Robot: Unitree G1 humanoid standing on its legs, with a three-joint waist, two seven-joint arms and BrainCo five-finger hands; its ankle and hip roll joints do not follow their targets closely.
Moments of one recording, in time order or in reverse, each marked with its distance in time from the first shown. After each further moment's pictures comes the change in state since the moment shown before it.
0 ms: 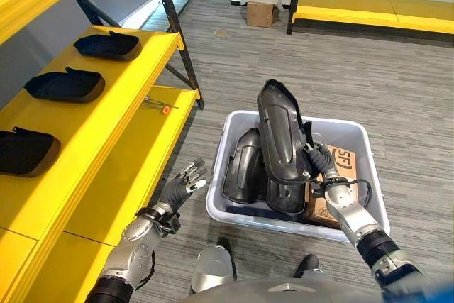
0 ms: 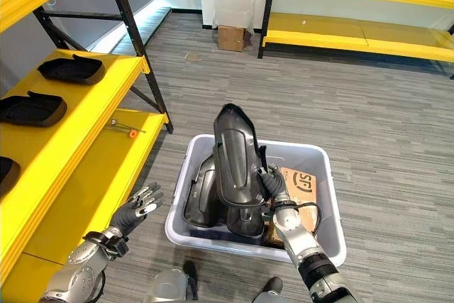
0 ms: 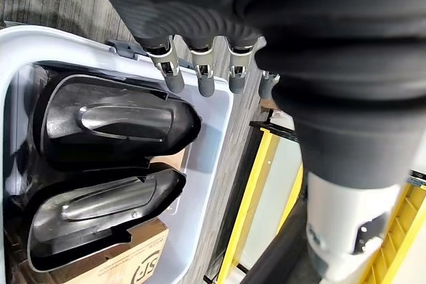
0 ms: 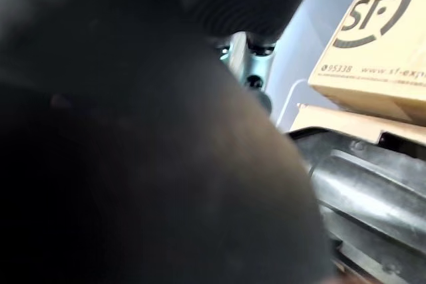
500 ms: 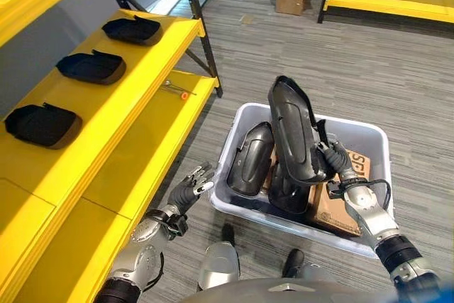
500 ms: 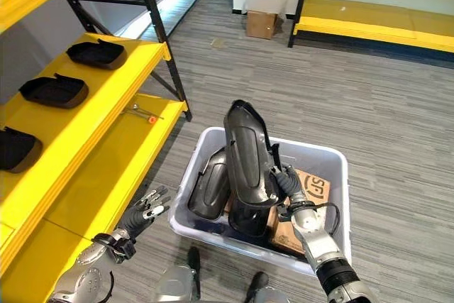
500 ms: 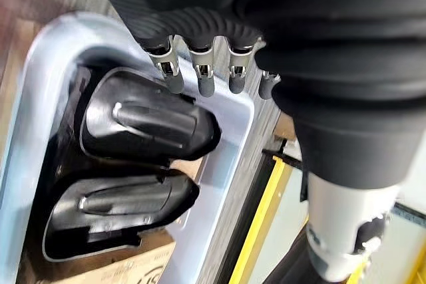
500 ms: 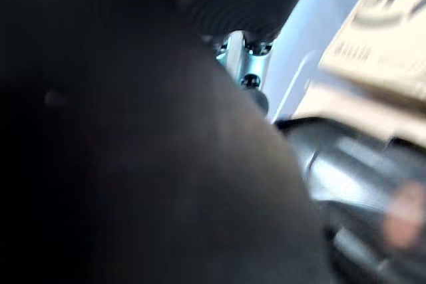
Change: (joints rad) left arm -0.001 -0.050 -0.017 -0.028 0.030 0.068 -0.002; right arm 0.084 -0.075 -0.066 -0.135 0.028 -0.012 0.070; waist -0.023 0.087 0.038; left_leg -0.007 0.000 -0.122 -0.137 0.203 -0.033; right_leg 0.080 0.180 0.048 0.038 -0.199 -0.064
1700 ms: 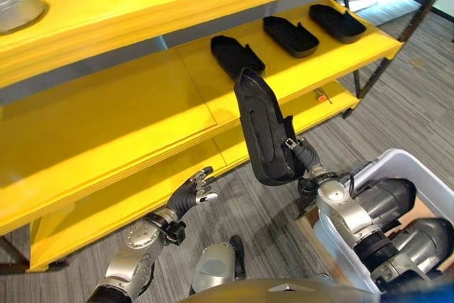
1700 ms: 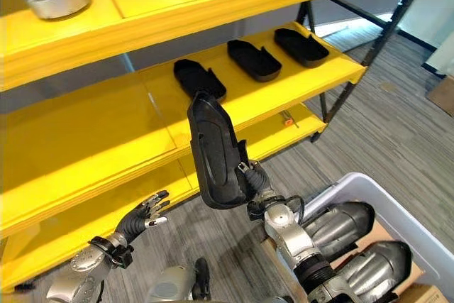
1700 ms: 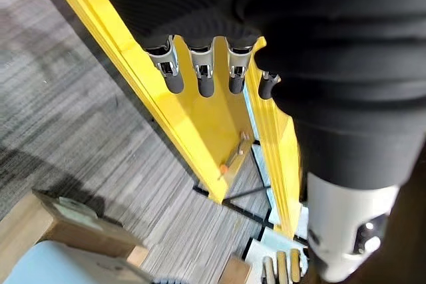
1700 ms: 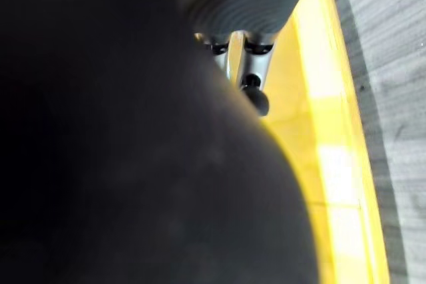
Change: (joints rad) left arm 0.059 0.080 -0.056 -0.075 0.122 -0.078 0.035; right arm -0.057 0.086 0.125 -0.099 0.118 0.098 0.065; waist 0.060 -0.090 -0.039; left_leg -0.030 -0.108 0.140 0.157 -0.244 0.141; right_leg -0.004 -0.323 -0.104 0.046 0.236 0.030
